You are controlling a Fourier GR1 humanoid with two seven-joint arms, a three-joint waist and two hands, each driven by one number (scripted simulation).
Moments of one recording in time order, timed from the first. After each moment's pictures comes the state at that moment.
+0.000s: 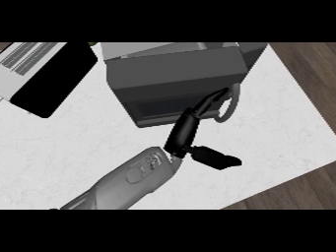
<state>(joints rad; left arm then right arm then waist) -0.78 0.00 -0.87 -0.94 0.53 0.57 -0.46 0.30 -0.31 -0.15 -1.87 -0.45 0.48 -0.49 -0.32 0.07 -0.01</state>
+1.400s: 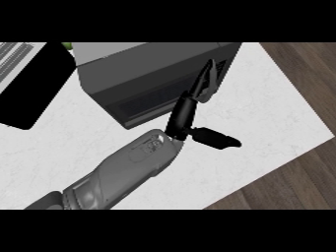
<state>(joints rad) -0.92 0.00 -0.89 -0.81 0.73 0.64 -0.60 0.18 -0.43 -0.18 -1.89 -0.62 0.53 -0.38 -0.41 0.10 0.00</state>
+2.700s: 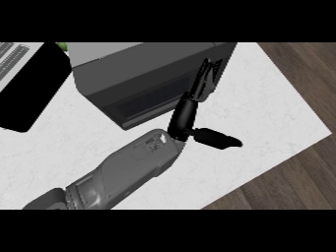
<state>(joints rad) -0.95 0.00 -0.95 -0.76 0.85 0.66 -0.70 0.13 -0.51 -0.20 -1.88 -0.73 0.56 -0.31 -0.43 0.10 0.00</state>
